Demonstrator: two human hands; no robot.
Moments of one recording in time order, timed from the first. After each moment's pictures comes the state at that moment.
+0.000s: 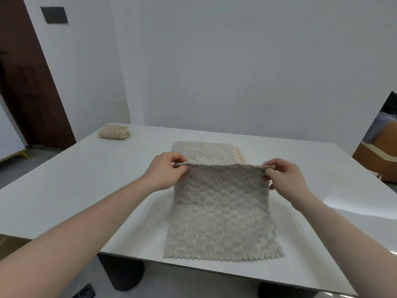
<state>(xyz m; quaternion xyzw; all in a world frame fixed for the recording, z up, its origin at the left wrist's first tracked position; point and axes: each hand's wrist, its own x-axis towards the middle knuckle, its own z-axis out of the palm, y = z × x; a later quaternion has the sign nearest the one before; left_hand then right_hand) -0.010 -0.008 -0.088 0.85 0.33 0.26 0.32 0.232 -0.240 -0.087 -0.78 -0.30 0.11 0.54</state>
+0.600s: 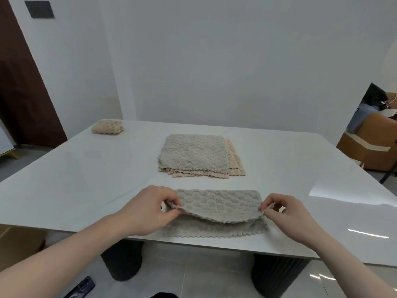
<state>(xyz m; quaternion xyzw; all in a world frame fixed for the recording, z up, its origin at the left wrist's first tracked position) -0.095 -0.092 -0.120 0.94 0.20 0.15 0.23 0.172 -0.349 -0.129 -0.83 -0.38 0.13 0.38</state>
